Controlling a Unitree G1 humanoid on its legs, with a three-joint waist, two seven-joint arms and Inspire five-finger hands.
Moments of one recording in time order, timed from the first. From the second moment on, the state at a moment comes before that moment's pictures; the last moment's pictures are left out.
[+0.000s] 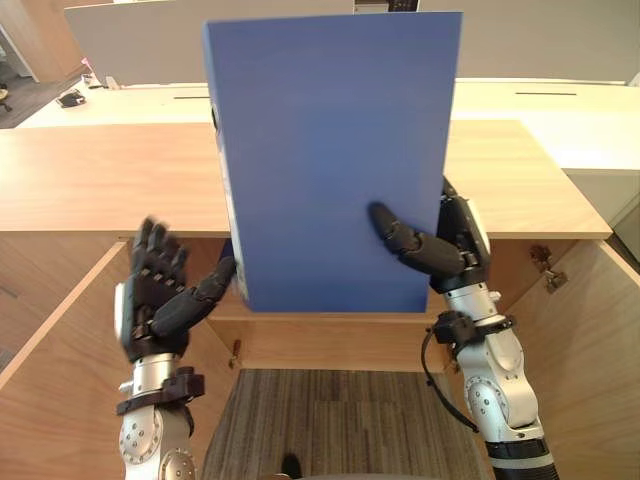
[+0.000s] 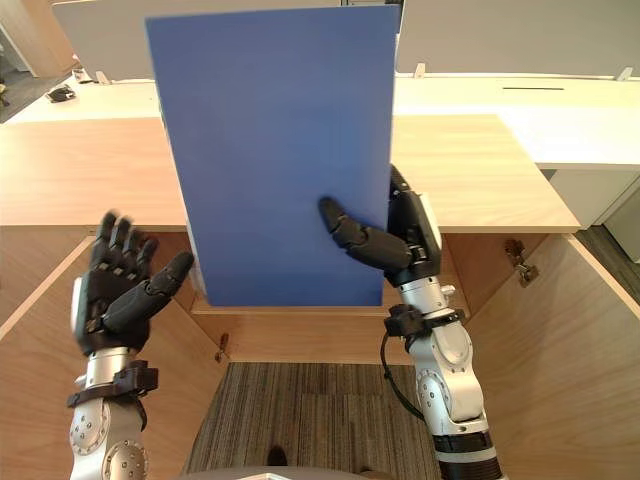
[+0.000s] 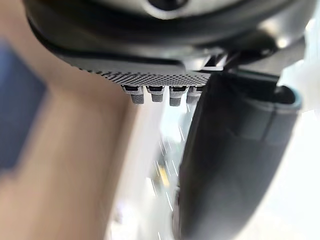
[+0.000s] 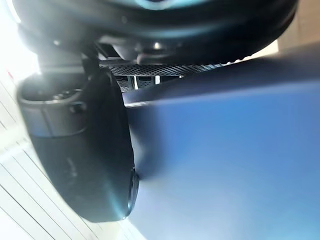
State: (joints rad) left arm 0.34 0.01 0.34 -0.17 -0.46 -0.24 -0.01; right arm -0.01 -0.15 -0.01 -0.29 0.51 -0.18 0.21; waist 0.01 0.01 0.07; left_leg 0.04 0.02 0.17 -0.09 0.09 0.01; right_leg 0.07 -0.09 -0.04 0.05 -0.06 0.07
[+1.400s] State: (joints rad) left arm -0.05 0.06 0.19 0.57 -0.24 -0.17 0.09; right arm -0.67 -0.14 -0.09 0.15 0.55 -0.25 -0.32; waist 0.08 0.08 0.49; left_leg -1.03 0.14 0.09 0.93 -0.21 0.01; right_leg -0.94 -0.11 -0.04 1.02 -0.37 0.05
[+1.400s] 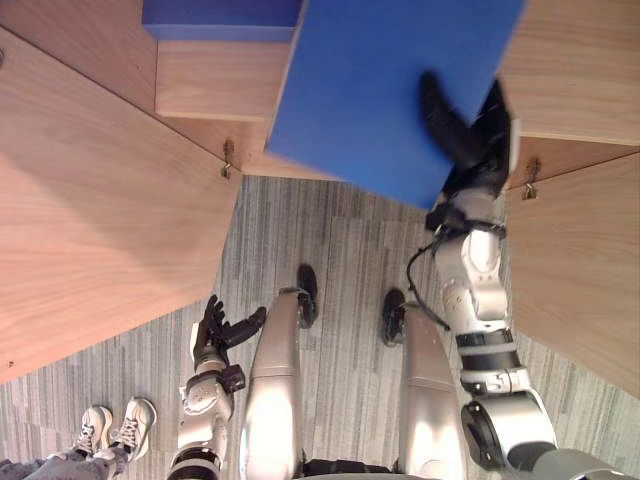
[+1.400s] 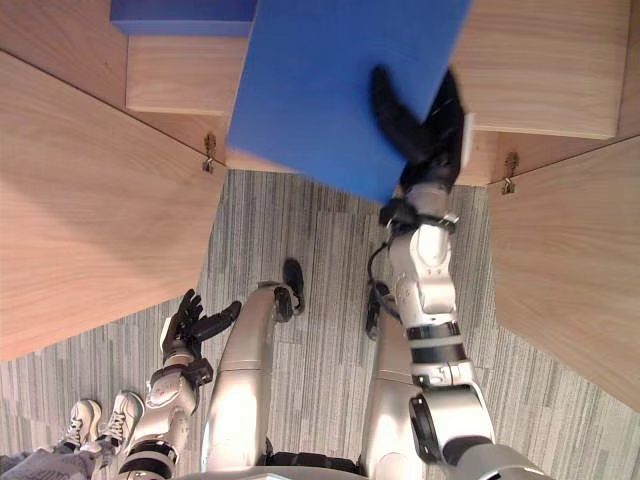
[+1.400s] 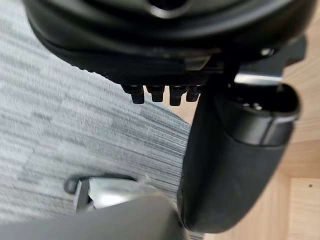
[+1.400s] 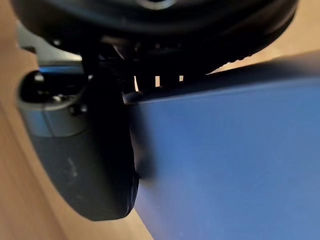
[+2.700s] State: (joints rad) left arm -0.12 0.02 0.08 0.52 -0.28 -0.20 0.15; right arm -1.00 -0.33 0.06 0.53 0.74 -0.19 -0.29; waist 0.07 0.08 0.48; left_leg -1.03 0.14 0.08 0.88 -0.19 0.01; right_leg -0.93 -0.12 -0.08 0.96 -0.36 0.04
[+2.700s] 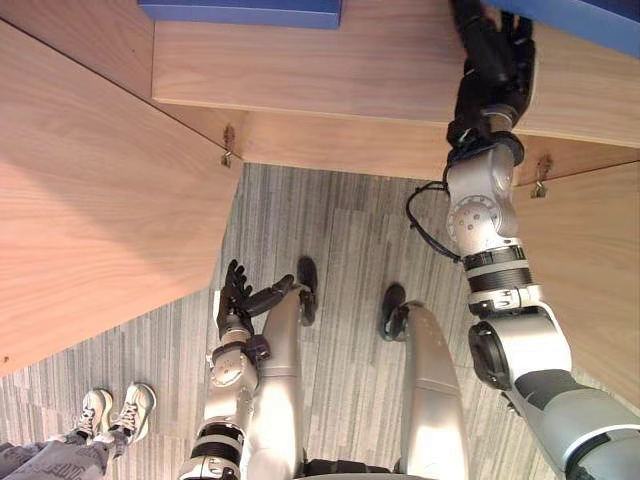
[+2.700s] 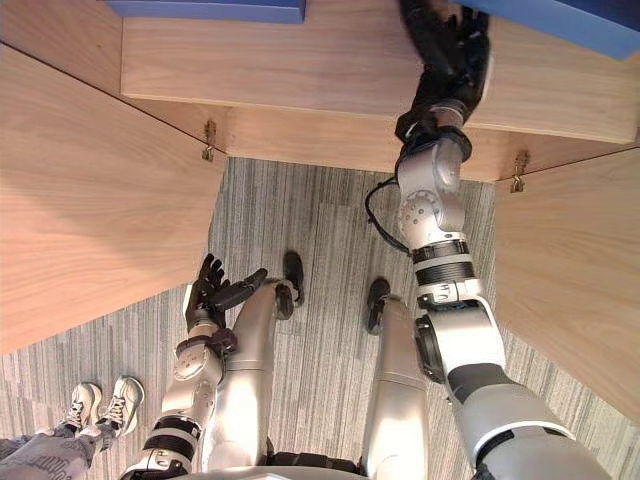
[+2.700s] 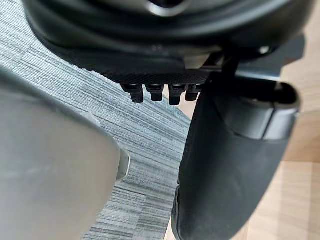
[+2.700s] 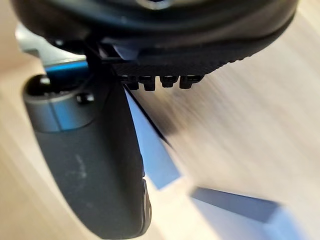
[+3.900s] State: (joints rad) left arm -0.14 0.09 0.03 0.68 -0.33 -0.22 0.16; right arm -1.17 -0.44 0.18 0.89 0.23 -0.04 -0.35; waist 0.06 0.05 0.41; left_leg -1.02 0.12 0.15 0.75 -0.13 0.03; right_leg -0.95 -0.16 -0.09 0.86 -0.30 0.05
